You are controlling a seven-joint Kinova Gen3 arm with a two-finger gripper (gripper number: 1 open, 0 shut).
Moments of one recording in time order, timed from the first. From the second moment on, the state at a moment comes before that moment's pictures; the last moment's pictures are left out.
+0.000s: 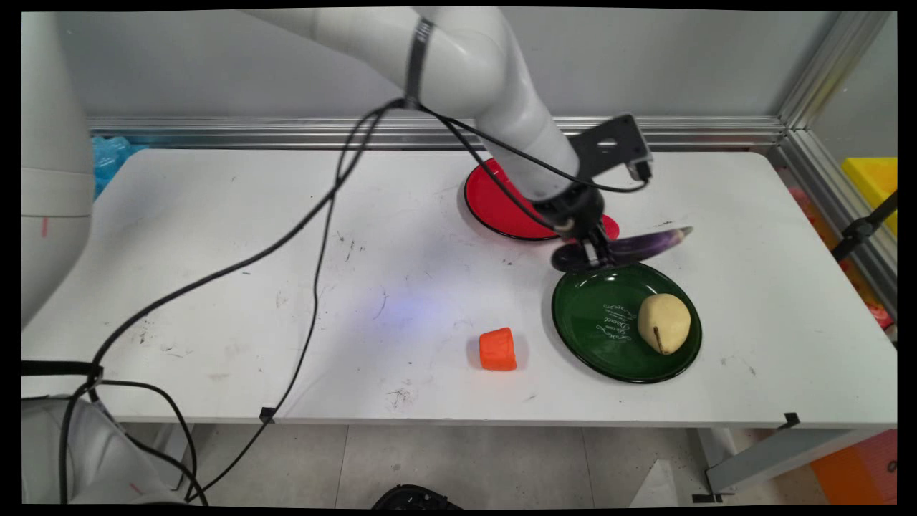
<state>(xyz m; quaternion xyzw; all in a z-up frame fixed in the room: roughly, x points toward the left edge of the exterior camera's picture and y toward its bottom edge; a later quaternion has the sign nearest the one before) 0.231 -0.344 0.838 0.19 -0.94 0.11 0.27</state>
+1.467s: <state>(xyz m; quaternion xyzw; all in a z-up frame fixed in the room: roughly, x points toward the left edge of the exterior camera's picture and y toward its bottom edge) 0.405 -0.318 0.821 0.13 -0.96 0.06 0.24</state>
